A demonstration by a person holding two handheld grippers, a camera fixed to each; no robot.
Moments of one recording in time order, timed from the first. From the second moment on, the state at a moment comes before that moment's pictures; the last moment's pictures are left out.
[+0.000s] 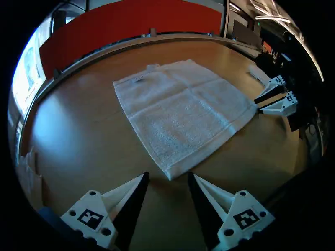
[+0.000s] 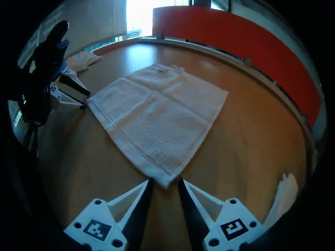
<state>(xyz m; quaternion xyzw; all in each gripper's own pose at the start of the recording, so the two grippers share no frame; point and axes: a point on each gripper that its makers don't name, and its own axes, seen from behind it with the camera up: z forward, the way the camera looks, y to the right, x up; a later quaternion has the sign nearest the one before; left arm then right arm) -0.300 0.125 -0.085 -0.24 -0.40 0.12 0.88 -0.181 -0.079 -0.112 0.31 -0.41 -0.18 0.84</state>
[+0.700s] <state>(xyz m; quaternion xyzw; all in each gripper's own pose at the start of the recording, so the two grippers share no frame) -0.299 0.127 -0.085 -0.22 -0.41 0.13 0.88 -0.179 -0.080 -0.115 0.30 -0.41 -0.17 0.84</state>
